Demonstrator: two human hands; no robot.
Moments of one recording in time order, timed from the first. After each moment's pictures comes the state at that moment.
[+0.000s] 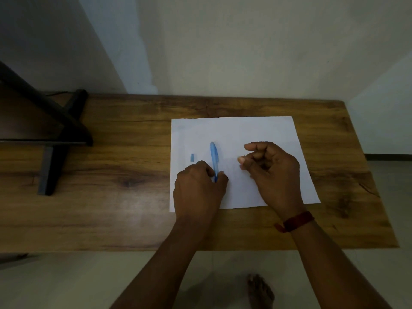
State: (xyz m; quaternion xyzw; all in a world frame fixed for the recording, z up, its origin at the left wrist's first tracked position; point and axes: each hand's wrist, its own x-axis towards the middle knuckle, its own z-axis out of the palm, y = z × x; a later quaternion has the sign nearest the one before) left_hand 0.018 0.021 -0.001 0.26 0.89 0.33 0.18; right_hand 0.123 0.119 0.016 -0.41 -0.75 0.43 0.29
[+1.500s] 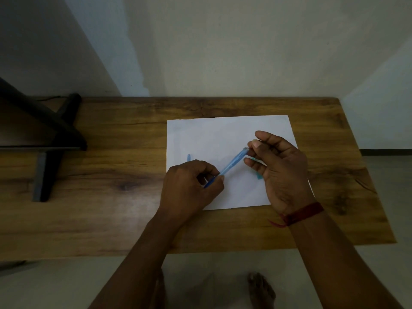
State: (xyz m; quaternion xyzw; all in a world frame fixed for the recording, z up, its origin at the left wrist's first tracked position) left_hand -0.010 0.004 0.008 0.47 0.77 0.40 0.17; right_hand 0.123 0.133 0.026 -0.42 -0.45 0.69 0.37
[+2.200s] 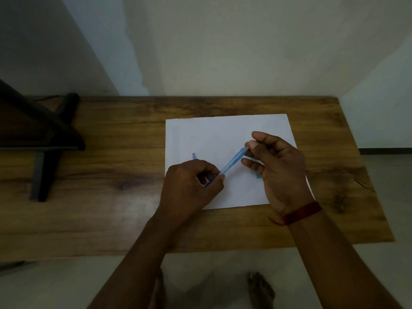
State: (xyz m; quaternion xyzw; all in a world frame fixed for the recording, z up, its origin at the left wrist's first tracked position) left_hand -0.008 0.005 0.009 0.46 0.75 0.43 0.18; right_hand 0.123 0.132 0.024 -0.43 -0.47 0.68 0.36
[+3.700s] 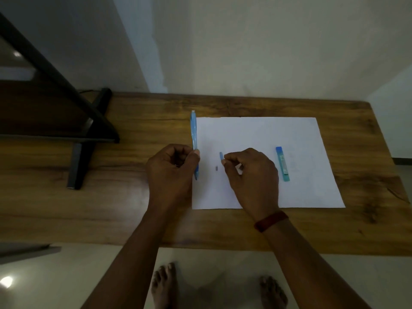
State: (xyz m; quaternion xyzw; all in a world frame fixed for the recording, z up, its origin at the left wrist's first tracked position) left_hand -0.058 -0.026 0.009 0.21 0.78 0.57 0.17; right_hand 0.063 0.073 0.003 -0.39 -0.85 0.25 0.26
